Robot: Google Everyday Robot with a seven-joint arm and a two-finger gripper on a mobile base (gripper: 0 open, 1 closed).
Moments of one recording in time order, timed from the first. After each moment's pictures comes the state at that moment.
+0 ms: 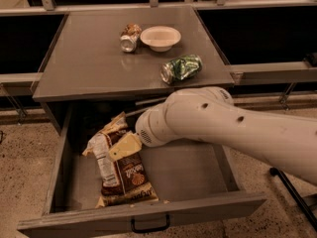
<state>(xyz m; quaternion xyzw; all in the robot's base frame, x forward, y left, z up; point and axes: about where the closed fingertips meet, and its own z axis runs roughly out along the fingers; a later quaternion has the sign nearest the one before) 0.510 0.063 0.766 -0.41 0.83 0.17 0.33</state>
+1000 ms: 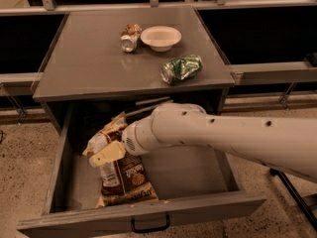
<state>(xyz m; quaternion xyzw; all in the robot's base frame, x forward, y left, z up) 0.513 0.111 0.708 -0.35 0.85 0.26 0.29</state>
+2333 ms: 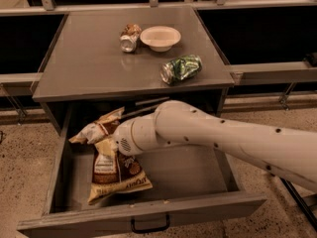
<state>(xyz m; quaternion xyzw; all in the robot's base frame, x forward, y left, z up) 0.497 0.149 0.737 -0.40 0.79 0.34 0.32</state>
